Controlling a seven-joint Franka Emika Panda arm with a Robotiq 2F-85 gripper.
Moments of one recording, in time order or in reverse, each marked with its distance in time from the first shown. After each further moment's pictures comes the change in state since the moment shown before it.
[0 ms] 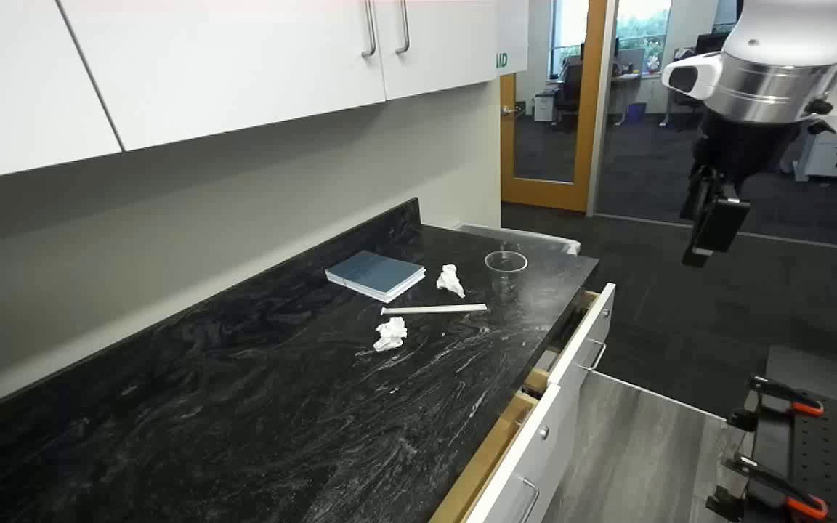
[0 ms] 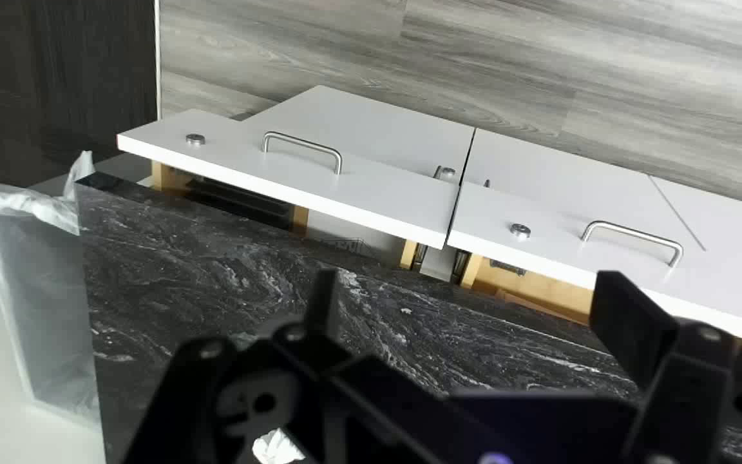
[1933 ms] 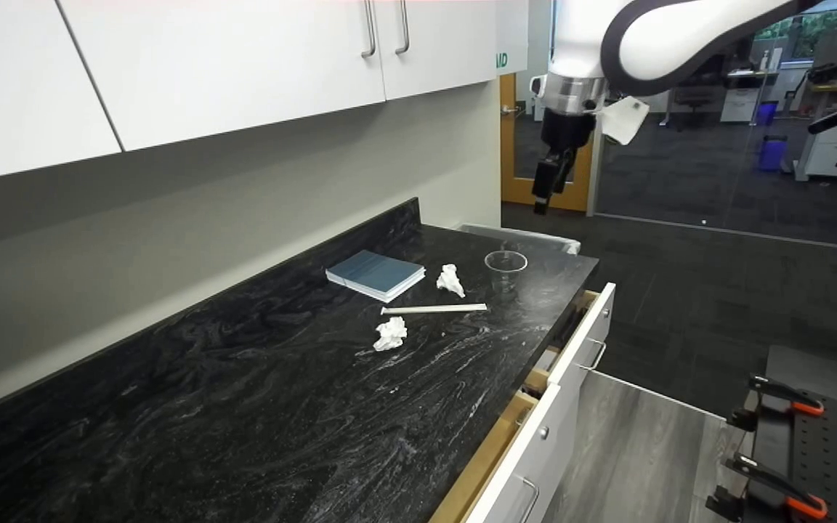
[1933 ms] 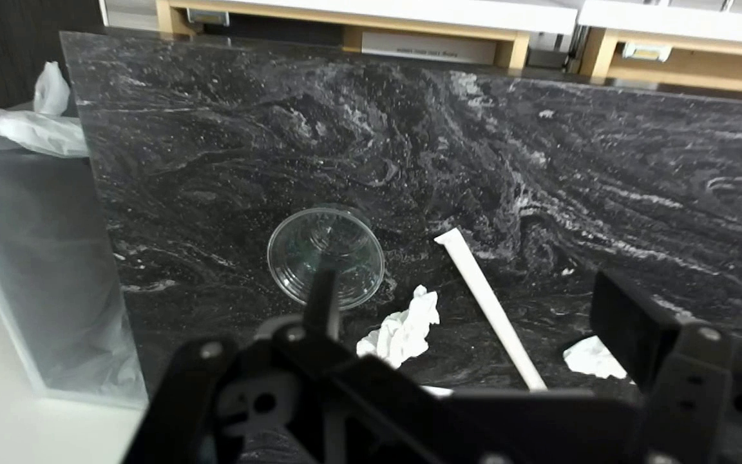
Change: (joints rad) arm -0.079 0.603 -0.293 0.434 -0.053 0.251 -0.122
